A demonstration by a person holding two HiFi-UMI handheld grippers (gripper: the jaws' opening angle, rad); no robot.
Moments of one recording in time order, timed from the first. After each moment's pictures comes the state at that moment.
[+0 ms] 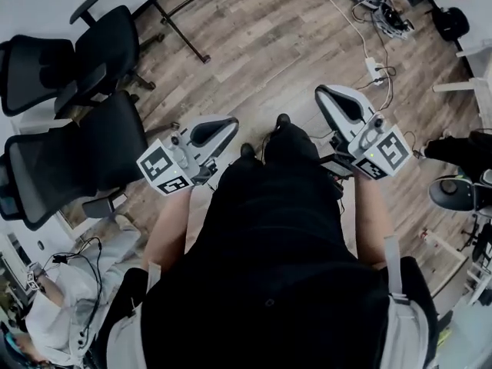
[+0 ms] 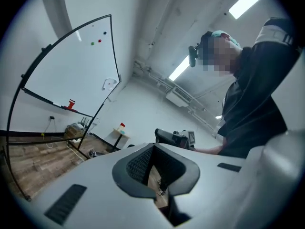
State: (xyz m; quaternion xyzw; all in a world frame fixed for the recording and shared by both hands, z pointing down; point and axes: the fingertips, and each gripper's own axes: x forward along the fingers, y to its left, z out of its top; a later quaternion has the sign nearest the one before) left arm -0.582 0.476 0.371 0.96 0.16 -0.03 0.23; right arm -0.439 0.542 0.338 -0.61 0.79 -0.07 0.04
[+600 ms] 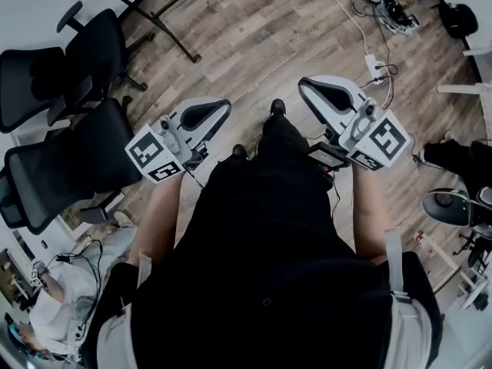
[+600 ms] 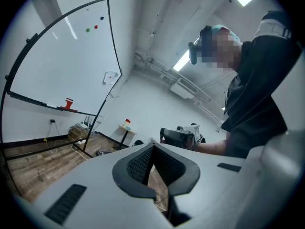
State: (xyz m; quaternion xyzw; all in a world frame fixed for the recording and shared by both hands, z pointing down) left arm -0.443 0.442 0.376 0.97 0.15 0.01 0.20; right arm -0.335 0.507 0.352 -0.56 0.83 -0.09 0.02
